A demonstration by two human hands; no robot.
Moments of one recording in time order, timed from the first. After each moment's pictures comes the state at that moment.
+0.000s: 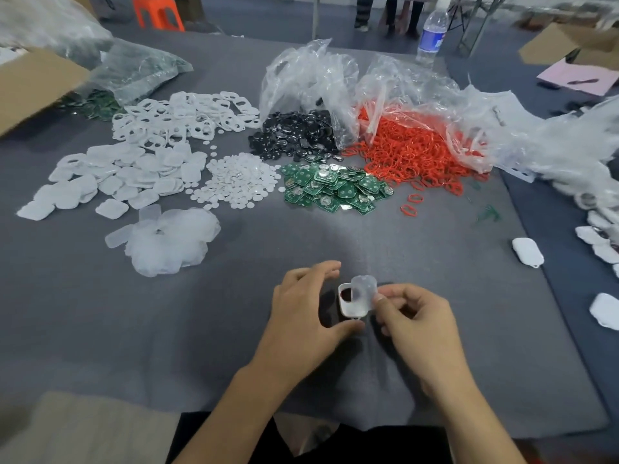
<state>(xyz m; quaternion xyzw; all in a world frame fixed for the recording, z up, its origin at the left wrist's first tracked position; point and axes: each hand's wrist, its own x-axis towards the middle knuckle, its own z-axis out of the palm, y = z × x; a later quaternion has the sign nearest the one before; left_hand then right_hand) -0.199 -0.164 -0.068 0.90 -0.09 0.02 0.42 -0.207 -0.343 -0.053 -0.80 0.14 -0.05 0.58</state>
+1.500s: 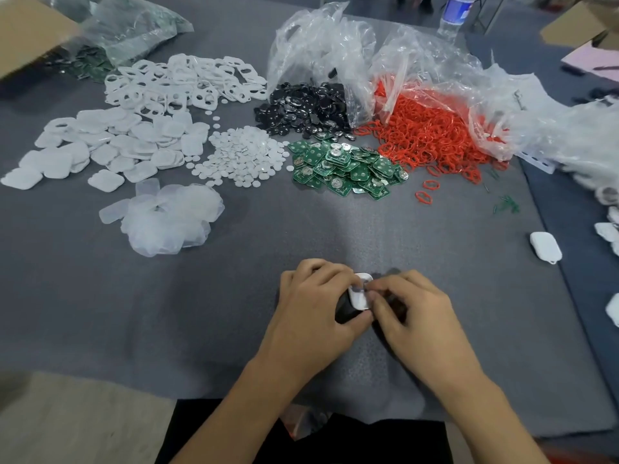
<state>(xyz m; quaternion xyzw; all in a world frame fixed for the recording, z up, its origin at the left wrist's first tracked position) -0.197 -0.169 -0.086 0.92 -0.14 0.12 0.35 -0.203 -0.343 -0.057 -0.93 -0.09 -0.09 0.35</state>
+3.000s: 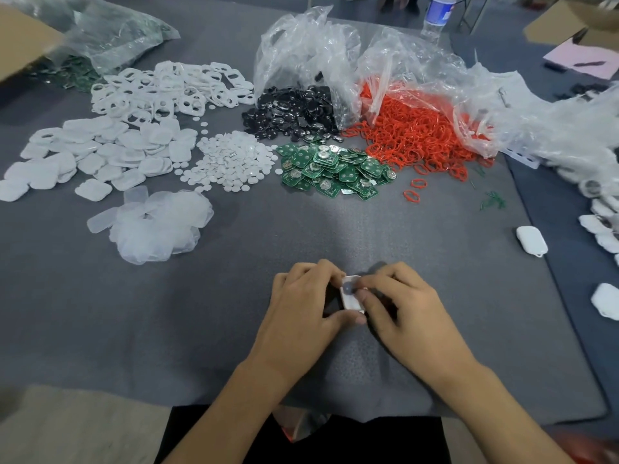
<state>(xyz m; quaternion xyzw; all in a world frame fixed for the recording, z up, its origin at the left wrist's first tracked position) -0.193 -0.164 -0.083 0.90 -0.15 0.05 0.40 -0.200 -0.351 -0.057 -0.93 -0.15 -0.09 0.33</state>
